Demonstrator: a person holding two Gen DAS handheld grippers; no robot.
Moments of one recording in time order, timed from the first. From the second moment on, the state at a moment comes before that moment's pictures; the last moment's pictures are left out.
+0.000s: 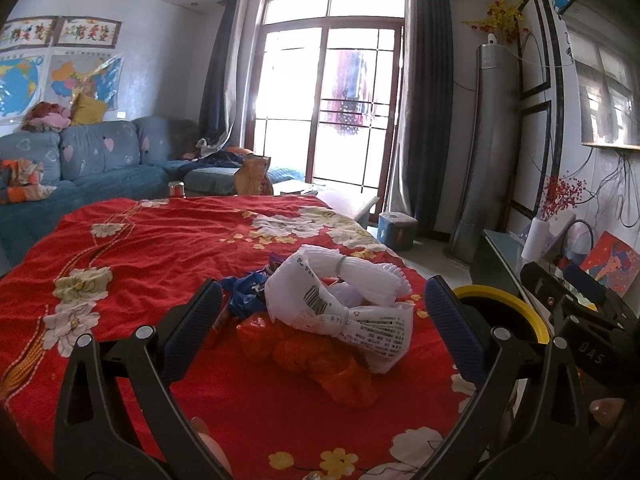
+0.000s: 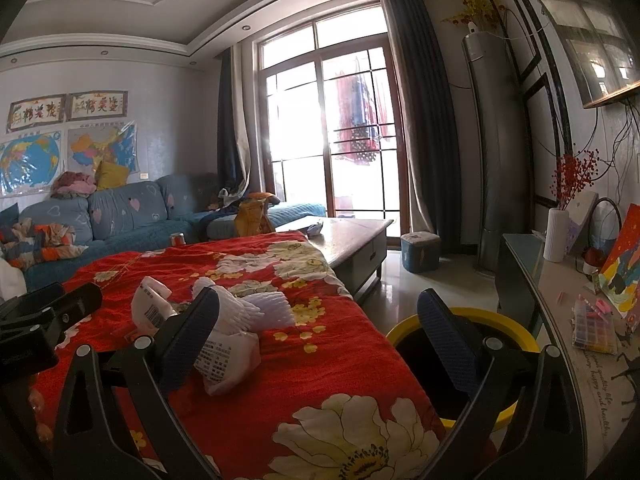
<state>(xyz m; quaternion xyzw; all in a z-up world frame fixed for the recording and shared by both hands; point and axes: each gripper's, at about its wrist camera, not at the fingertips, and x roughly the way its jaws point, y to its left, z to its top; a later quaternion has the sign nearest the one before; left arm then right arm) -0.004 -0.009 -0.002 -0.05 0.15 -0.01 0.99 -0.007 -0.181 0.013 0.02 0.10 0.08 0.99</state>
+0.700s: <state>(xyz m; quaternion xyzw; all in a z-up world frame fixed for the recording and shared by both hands) -0.005 -0.011 -0.001 -0.05 0.15 -0.01 0.99 -0.006 -0.180 0.008 0.02 0.10 0.08 0.99</state>
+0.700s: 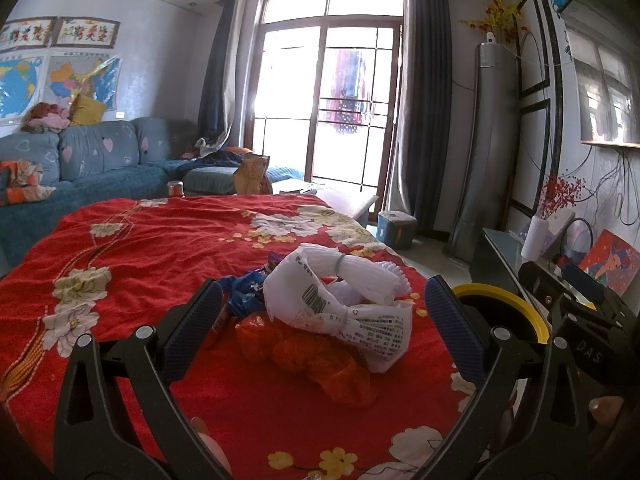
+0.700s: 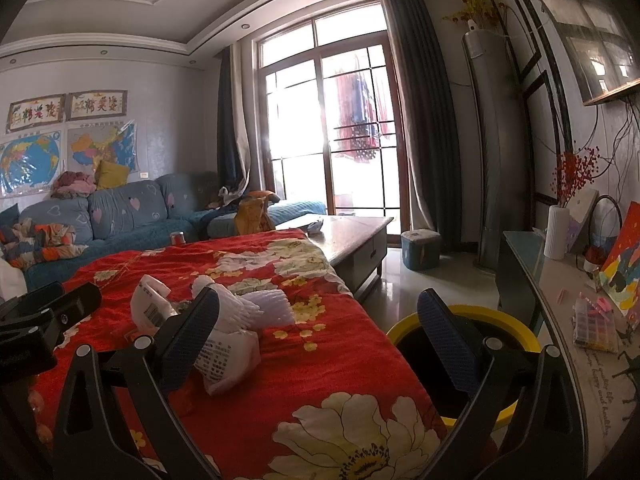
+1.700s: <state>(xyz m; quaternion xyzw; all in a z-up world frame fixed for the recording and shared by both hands) 0.009 0.052 0.008 -0.09 0.16 0.08 0.98 0.001 -0.093 0.005 -0.05 0.14 0.23 0.96</state>
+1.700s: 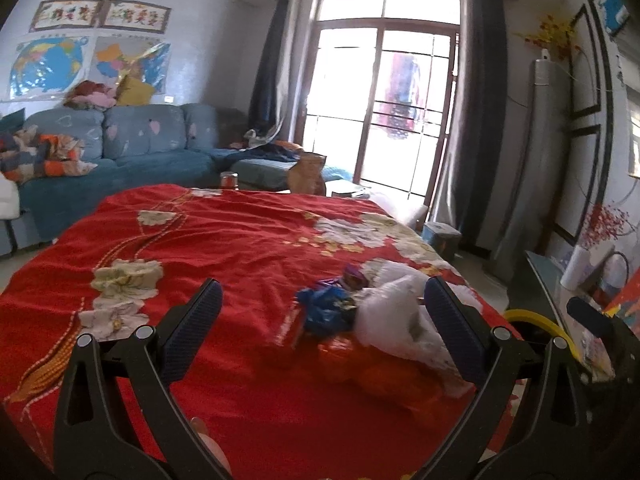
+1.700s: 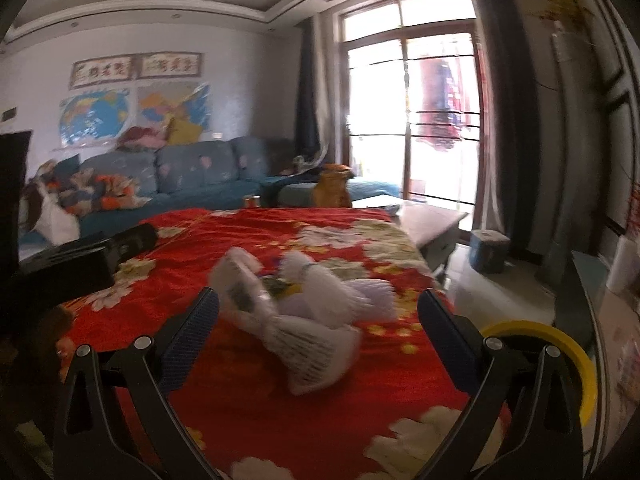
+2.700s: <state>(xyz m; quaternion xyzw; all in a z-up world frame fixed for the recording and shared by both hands) 0.110 0.119 -0.072 -0.09 0.38 0.04 0.92 0.078 -0.023 -0.033 -0.17 0.28 0.30 0.90</state>
